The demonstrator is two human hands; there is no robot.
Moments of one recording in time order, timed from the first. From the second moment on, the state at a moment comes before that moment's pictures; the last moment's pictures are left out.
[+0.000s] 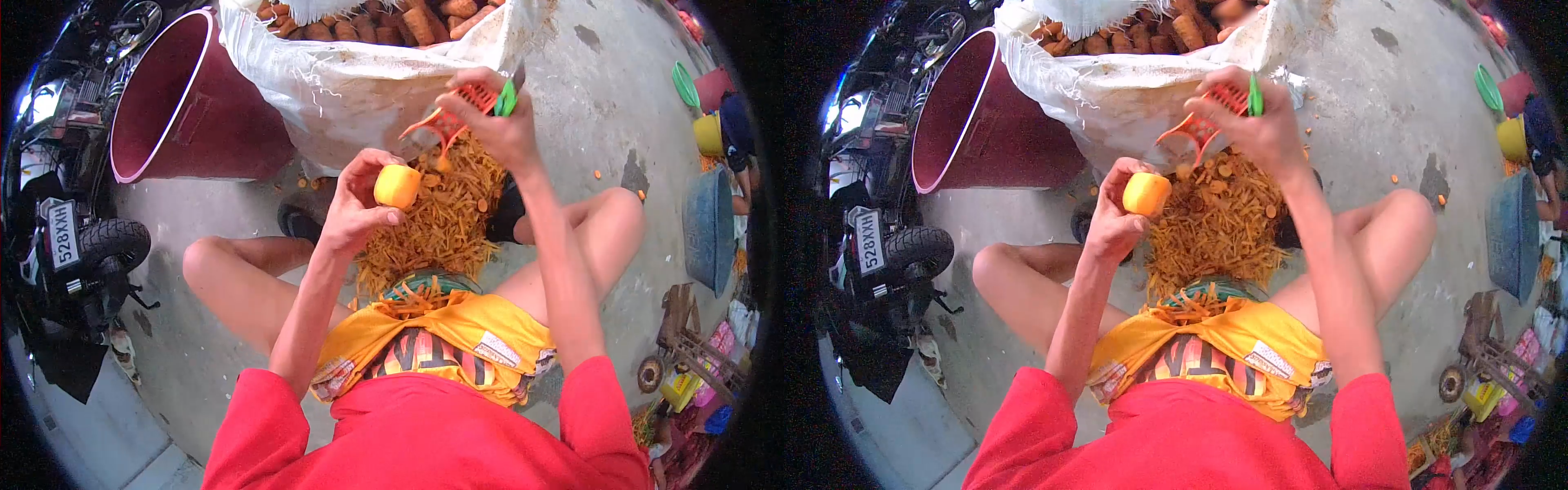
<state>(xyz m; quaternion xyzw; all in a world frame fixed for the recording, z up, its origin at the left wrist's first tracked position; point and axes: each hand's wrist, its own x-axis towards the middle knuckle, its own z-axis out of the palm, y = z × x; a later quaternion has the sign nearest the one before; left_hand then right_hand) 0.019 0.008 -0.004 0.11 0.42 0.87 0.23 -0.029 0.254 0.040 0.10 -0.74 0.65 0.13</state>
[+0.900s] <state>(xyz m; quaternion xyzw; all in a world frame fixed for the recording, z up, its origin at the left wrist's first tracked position) 0.013 0.010 -0.005 0.14 0.45 0.85 0.22 -0.019 0.241 0.042 0.16 -0.70 0.68 0.14</state>
